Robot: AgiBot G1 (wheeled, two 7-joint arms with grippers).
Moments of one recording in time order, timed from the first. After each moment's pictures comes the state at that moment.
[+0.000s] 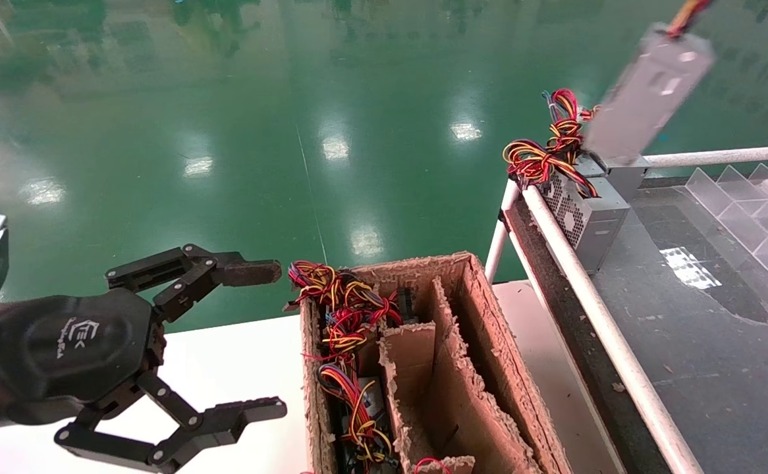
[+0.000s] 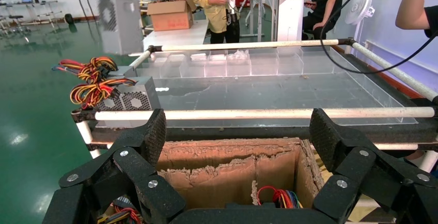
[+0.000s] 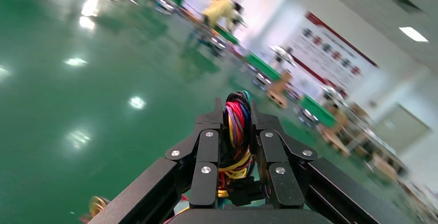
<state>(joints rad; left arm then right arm) -1.09 0.57 0.37 -1.26 0.67 1.45 -0.14 1.99 -0.80 -0.39 0.26 -1.25 -1.17 -0.34</state>
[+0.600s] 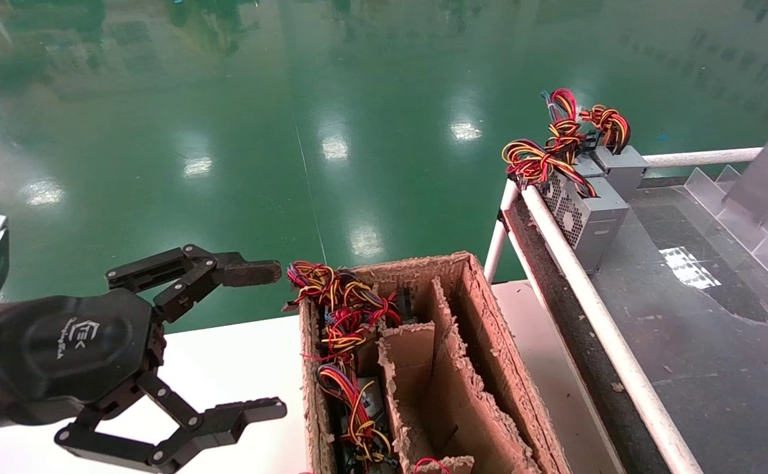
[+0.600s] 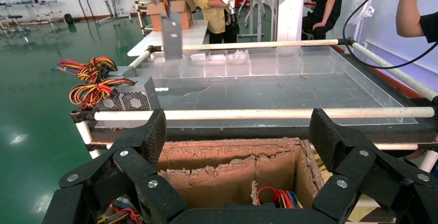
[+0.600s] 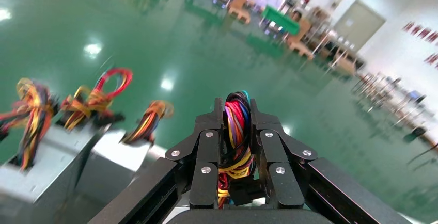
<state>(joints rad) -1.09 0.57 0.37 -1.26 0.67 1.45 -0.14 2.01 -0.69 -0.42 0.02 -1.32 -1.10 -0.39</state>
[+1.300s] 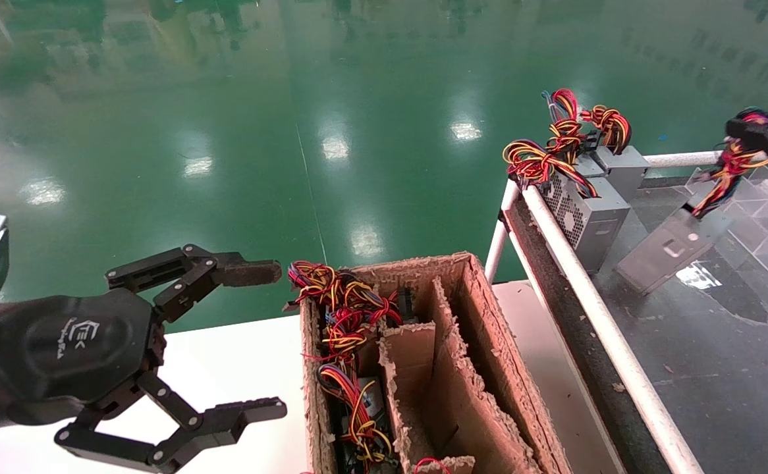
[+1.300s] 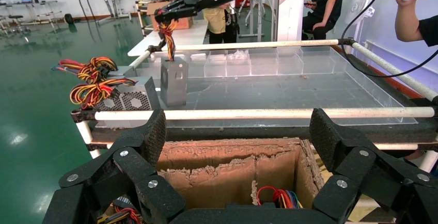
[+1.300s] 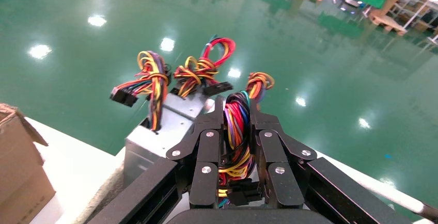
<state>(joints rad) -1.09 0.57 0.37 -1.26 0.67 1.45 -0.14 1.91 -0.71 -0.42 -0.02 -1.33 -1.24 -0.33</state>
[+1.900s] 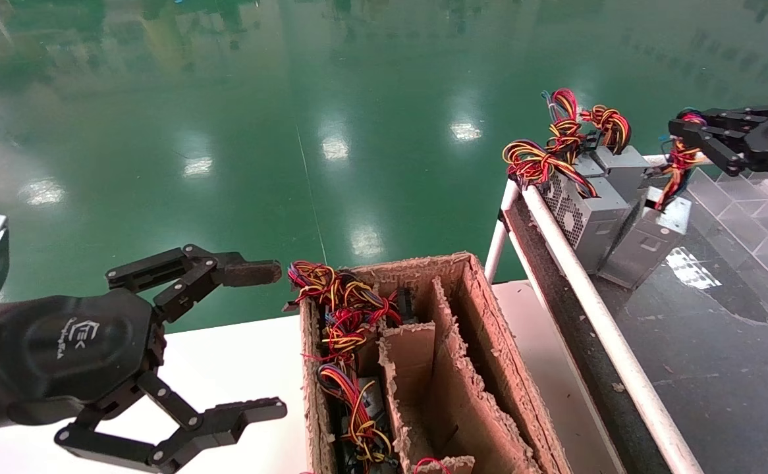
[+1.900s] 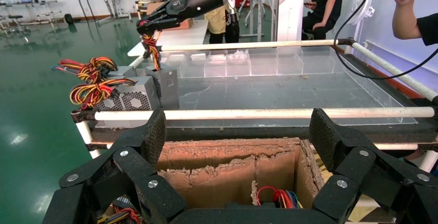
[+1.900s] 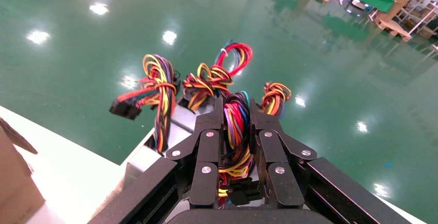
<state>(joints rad) -1.09 0.57 0.37 -1.26 0.67 1.45 -0.14 1.89 -0.81 -0.43 0.00 -1.34 -1.16 -0.34</state>
